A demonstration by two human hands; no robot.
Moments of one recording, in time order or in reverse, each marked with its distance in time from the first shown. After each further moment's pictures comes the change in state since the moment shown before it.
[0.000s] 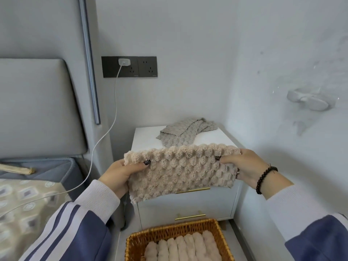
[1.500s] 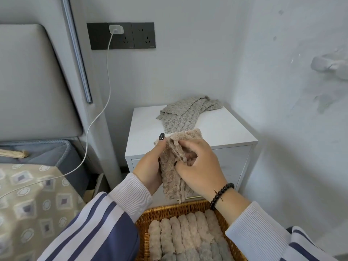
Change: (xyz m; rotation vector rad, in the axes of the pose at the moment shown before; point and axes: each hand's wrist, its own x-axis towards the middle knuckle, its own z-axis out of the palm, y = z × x) left_hand -0.009 -0.030 0.064 -0.140 -0.212 -0.046; right_hand -0.048 0.027 0.109 -0.373 0.005 -0.538
